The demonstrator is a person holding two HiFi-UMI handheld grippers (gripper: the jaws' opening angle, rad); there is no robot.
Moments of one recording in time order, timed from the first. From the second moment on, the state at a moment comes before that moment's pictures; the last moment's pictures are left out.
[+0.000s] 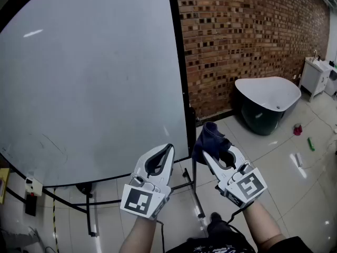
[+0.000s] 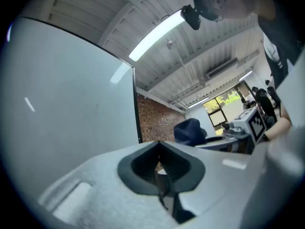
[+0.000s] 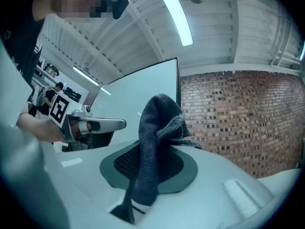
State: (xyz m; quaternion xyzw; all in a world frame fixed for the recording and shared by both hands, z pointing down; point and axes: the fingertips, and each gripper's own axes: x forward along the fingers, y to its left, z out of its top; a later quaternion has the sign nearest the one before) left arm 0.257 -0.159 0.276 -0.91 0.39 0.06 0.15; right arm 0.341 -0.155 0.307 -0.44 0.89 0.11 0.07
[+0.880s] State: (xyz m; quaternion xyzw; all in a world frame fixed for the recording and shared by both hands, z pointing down) left arm 0.313 -0.201 -0.011 -0.79 0.42 0.16 0.42; right arm 0.369 -0.243 0.012 -0.36 0.85 0.35 0.17
